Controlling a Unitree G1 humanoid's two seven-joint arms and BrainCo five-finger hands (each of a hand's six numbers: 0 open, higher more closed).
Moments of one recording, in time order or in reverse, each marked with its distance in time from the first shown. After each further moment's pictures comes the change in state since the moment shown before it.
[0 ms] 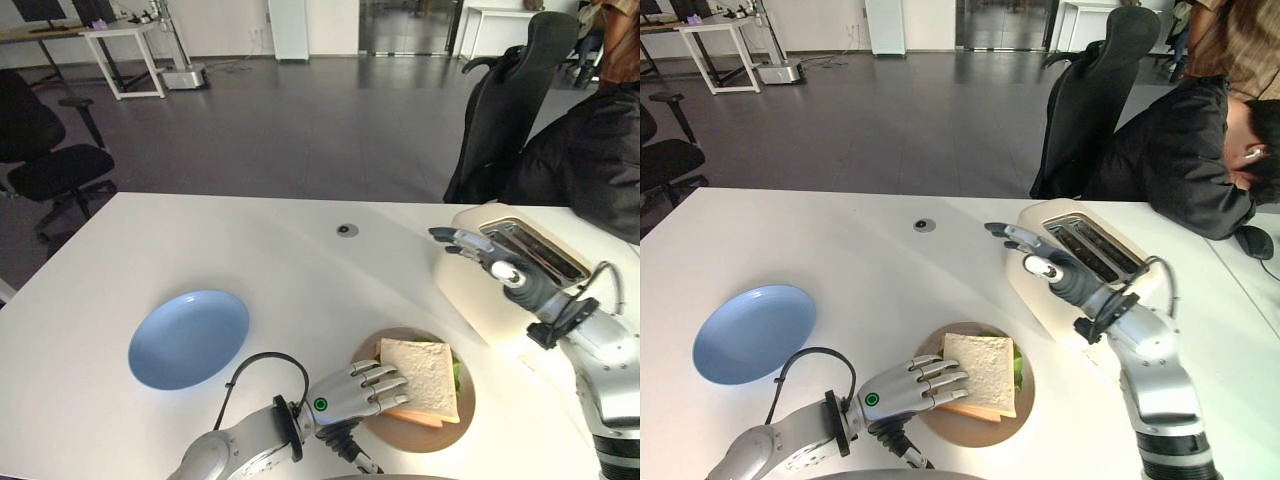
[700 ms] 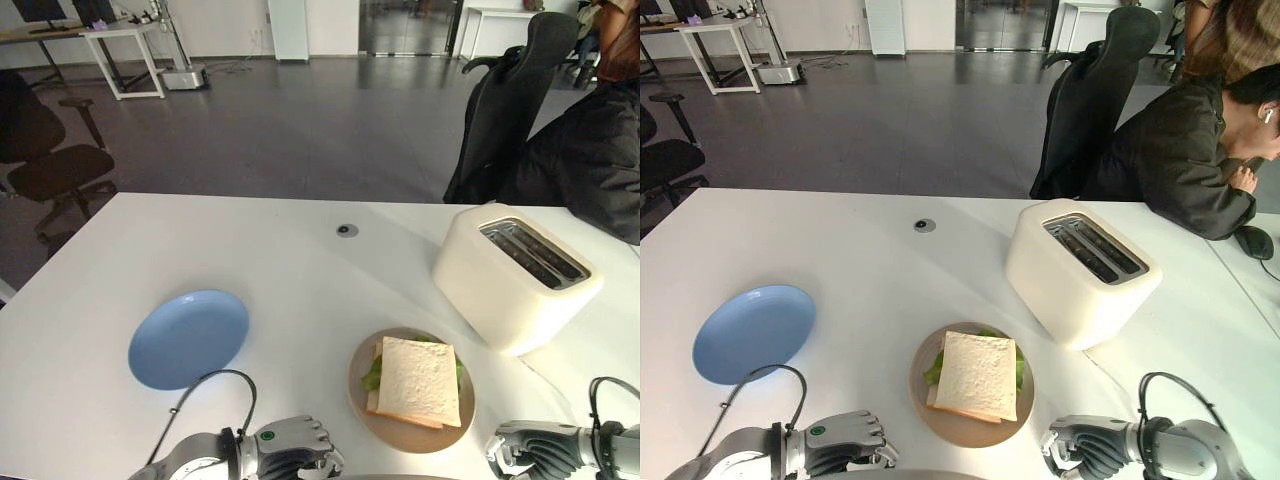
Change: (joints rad) left arm 0.150 0.200 0.080 0.046 -0.584 -0.103 -0.336; right arm 0.488 -0.247 0.111 0.129 -0.461 -0.385 0.317
